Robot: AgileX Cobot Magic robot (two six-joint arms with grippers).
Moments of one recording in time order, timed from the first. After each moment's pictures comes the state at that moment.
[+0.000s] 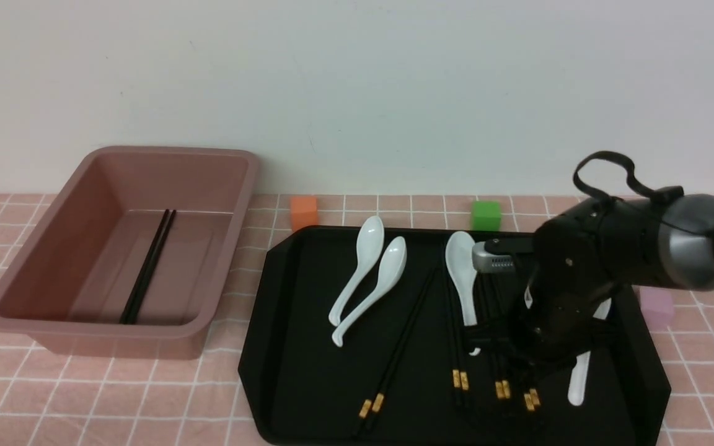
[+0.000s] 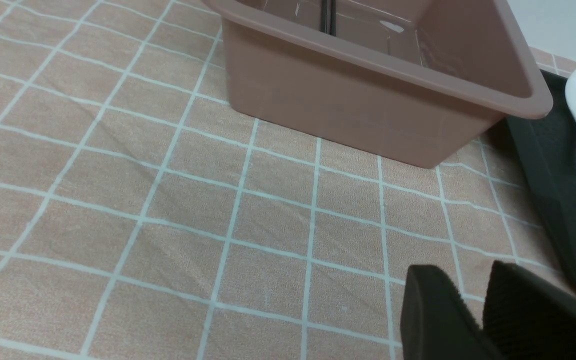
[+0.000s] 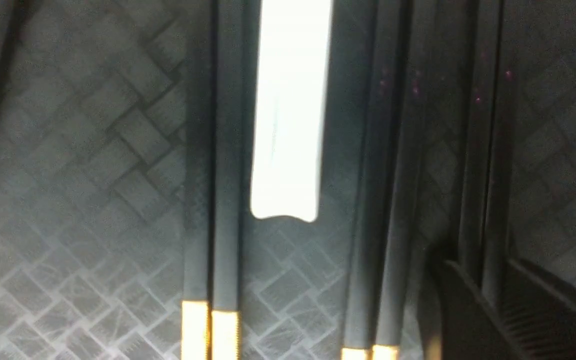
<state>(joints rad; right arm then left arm) 0.44 1.91 -1.16 -0.07 0.68 0.54 -0.03 -0.01 0.03 -0.06 0.39 -0.31</state>
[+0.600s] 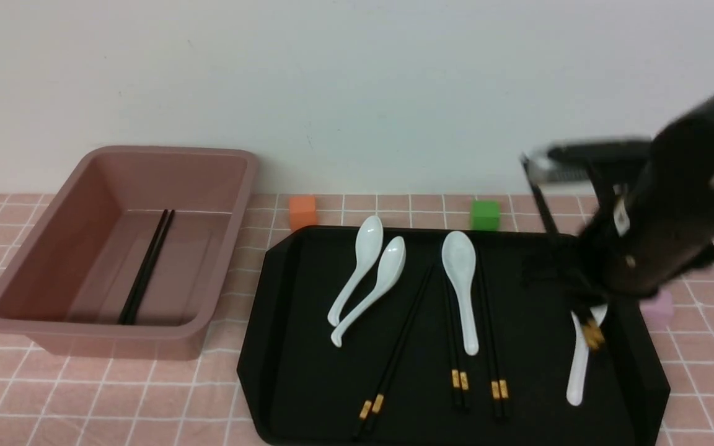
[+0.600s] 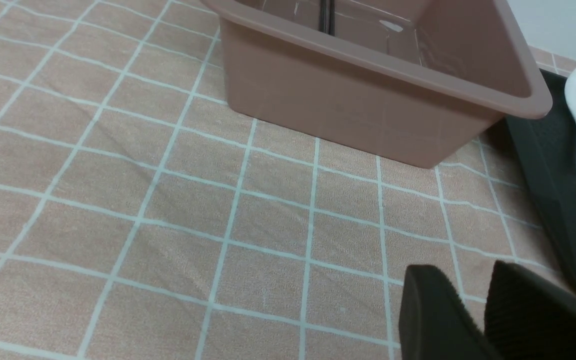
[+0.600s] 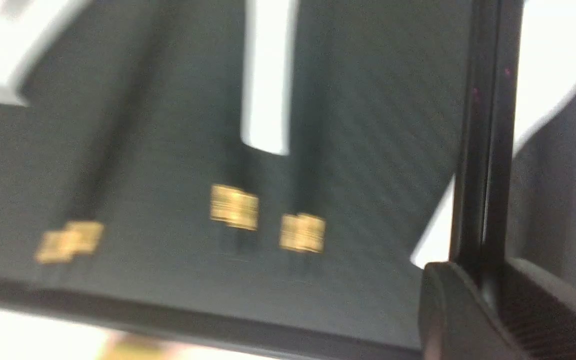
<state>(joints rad) 0.50 1.52 -1.24 -0.11 0.92 0.46 -0.03 -0.01 0.03 -0.06 0.39 -0.31</state>
